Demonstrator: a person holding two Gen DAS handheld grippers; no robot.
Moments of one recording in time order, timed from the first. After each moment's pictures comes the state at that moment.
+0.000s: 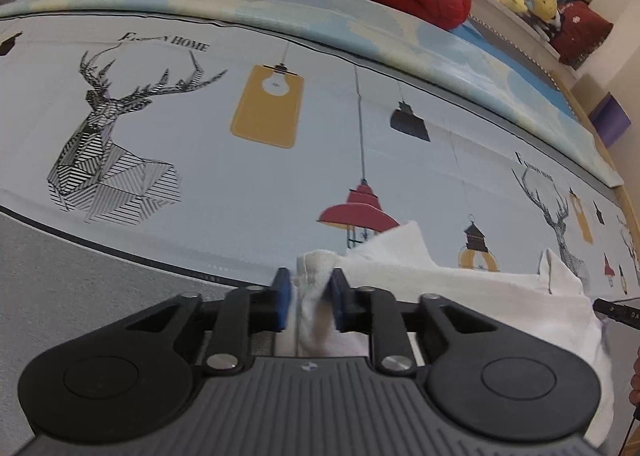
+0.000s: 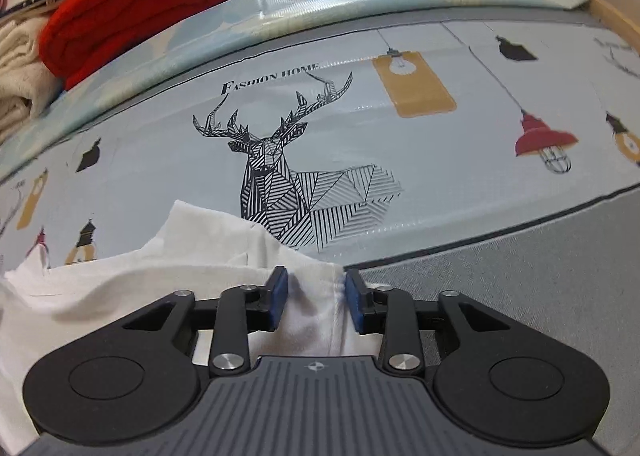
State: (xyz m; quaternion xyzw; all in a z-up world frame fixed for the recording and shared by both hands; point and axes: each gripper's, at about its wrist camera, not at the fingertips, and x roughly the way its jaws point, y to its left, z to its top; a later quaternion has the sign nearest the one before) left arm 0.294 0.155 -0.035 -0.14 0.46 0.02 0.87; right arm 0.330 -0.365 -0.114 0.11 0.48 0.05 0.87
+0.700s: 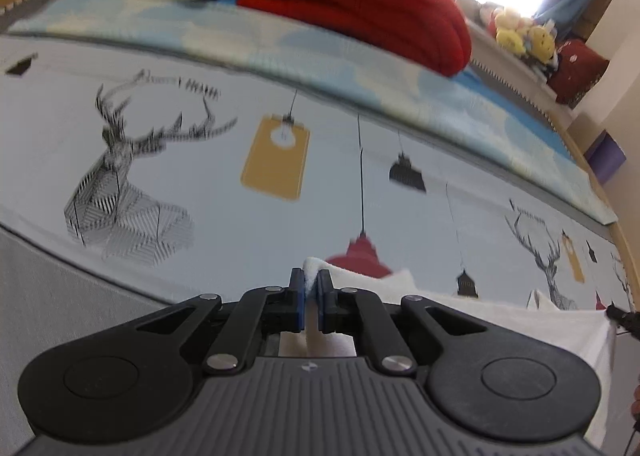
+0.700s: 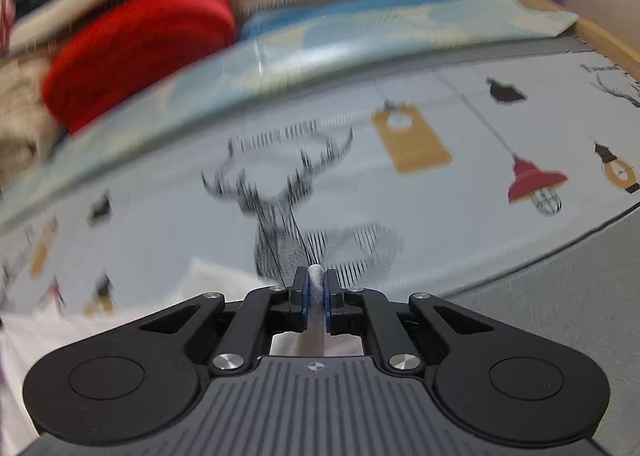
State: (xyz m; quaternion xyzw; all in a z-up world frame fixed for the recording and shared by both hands) left arm 0.291 0.163 -0.011 -0.15 0.40 0.03 0.90; right arm 0.332 -0.374 -0.078 0.15 0.40 0.04 0.90
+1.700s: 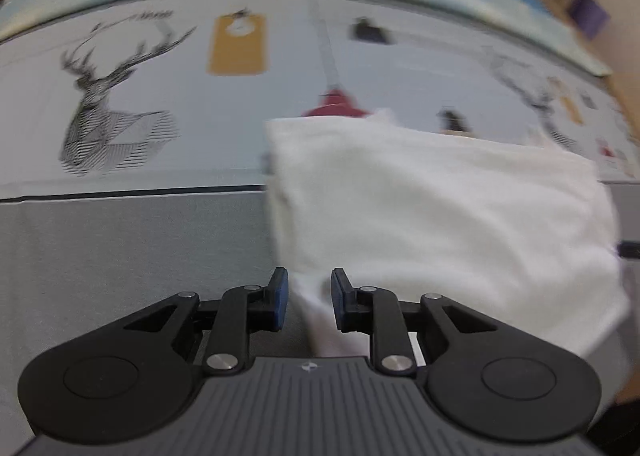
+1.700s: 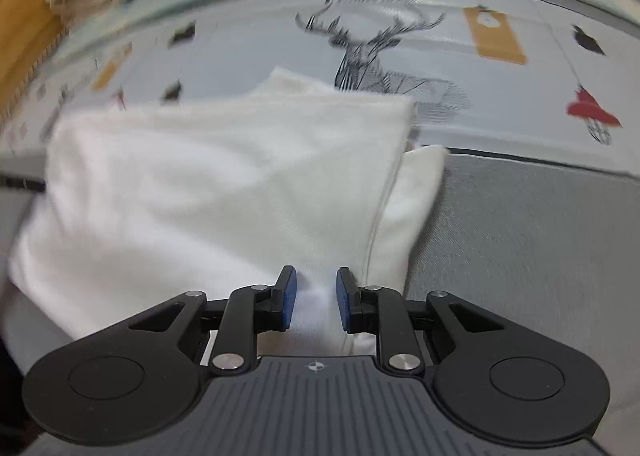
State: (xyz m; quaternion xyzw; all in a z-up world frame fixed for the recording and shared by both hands) left arm 0.245 0.133 -0.020 -0.03 0.54 -0.06 0.84; right arm 0.259 -0.371 -0.092 0.07 0.55 0.18 0.81
